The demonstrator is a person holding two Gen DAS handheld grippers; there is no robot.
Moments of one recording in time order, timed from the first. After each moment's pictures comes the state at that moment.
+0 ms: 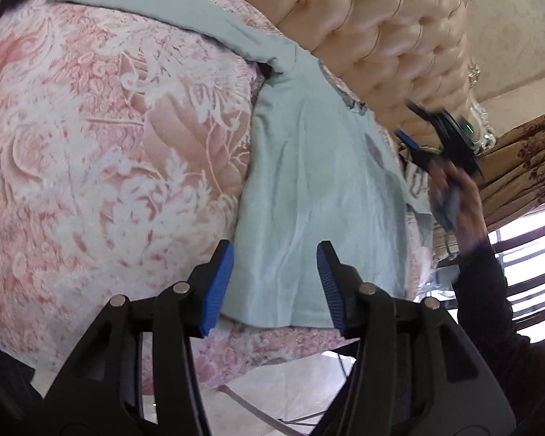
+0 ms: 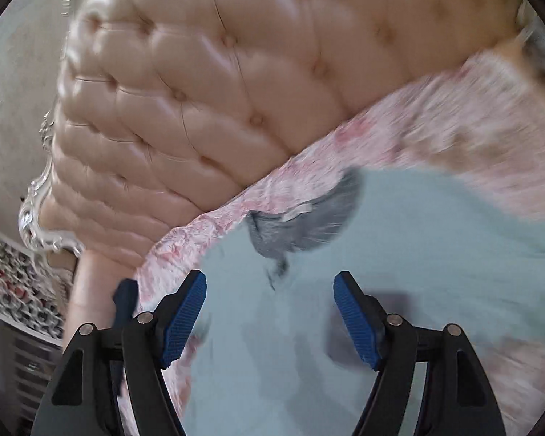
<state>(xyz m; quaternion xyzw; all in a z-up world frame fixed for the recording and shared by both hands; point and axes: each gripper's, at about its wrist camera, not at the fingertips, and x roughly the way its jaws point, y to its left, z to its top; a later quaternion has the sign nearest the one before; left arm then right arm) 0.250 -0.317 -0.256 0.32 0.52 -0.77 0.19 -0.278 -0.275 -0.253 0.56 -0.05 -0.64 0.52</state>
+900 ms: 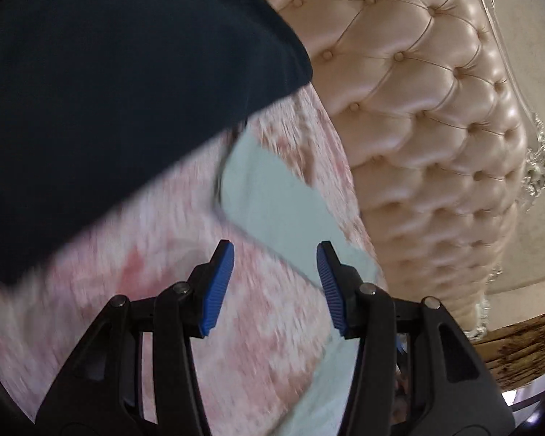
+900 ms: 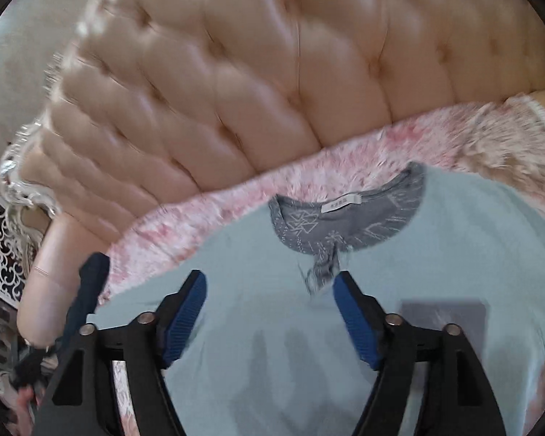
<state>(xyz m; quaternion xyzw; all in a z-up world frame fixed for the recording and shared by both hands) 0.361 -0.518 -0.261 0.13 0.64 -0.65 0.39 -0.198 -0.302 -0.251 0.47 0.02 -0.69 0.55</state>
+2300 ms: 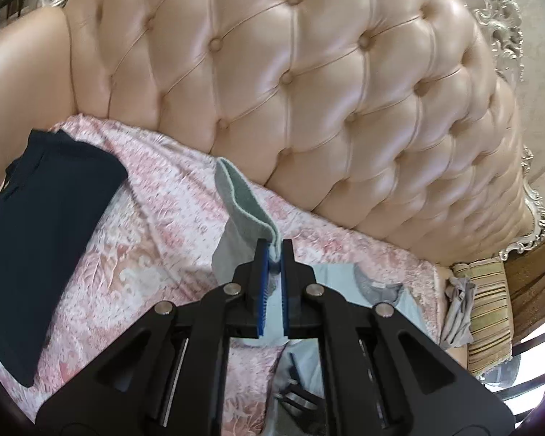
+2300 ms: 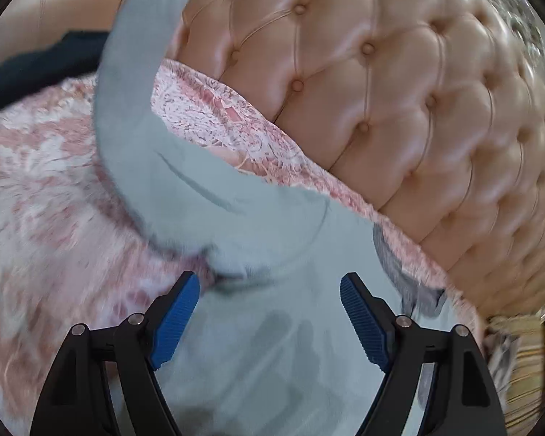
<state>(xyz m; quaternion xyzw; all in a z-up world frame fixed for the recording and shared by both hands) 0.167 -0.556 -0.096 0.25 0.43 -0.79 0.37 0.042 -0.405 -0.289 0.19 0.46 -0.70 0.51</state>
